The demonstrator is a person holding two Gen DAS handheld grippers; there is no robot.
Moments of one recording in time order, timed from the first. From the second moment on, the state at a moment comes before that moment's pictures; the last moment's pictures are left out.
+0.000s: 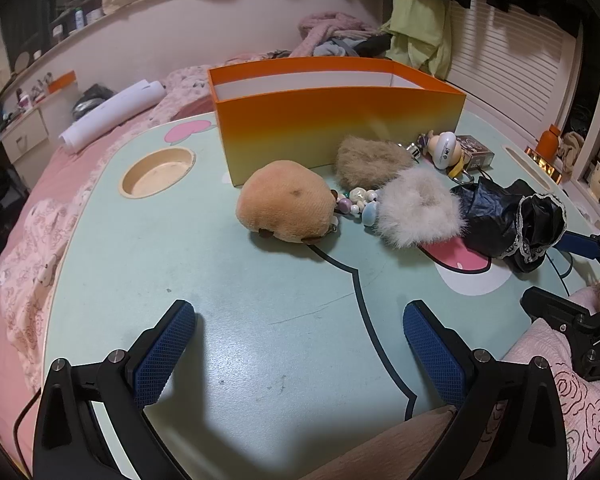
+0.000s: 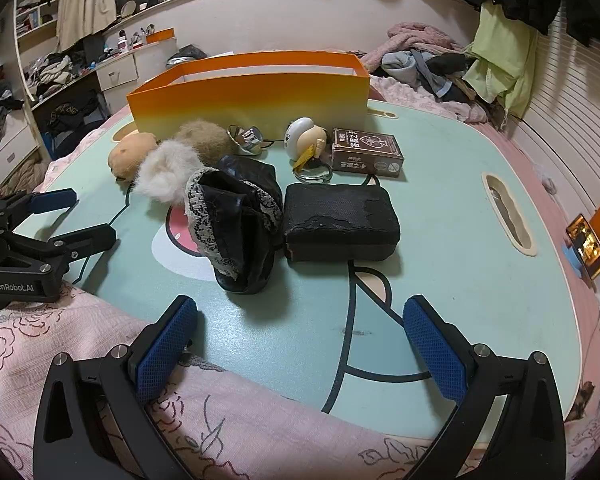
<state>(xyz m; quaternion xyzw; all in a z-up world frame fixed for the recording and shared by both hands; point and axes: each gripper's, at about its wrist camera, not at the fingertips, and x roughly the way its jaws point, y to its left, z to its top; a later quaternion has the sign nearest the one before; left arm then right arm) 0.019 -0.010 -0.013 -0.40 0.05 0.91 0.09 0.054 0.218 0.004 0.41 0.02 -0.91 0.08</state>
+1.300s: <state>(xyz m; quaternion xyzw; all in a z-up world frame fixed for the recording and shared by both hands) 0.020 -0.010 -0.013 -0.40 0.05 0.91 0.09 0.032 0.262 0.034 0.36 -0.07 -0.93 0.05</state>
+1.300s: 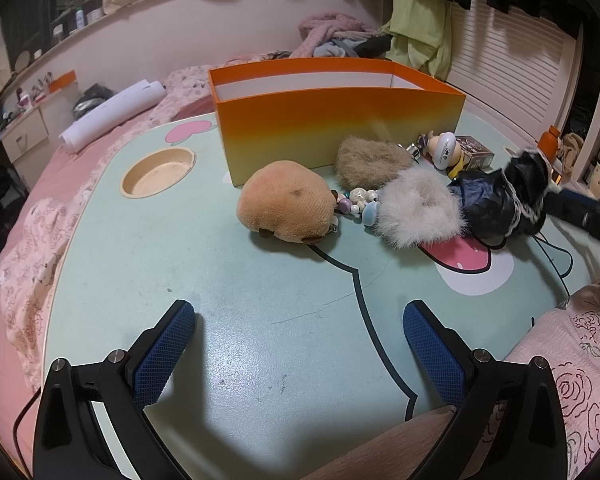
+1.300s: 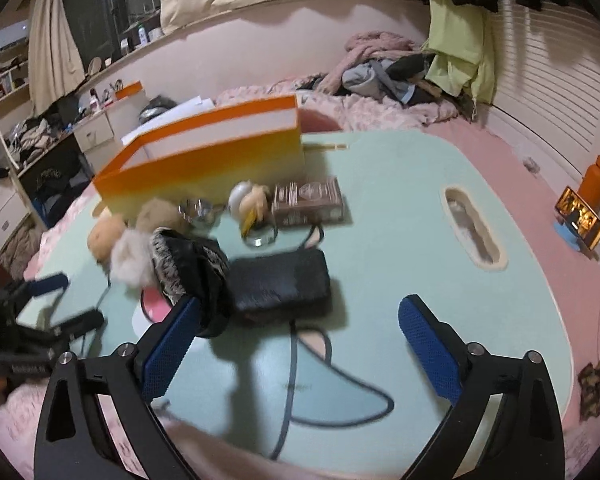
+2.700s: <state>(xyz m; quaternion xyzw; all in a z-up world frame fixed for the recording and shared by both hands) -0.034 -0.027 0.014 -0.39 -0.03 0.92 0.07 0.016 0.273 0.028 0.34 -0.10 -0.94 -0.01</state>
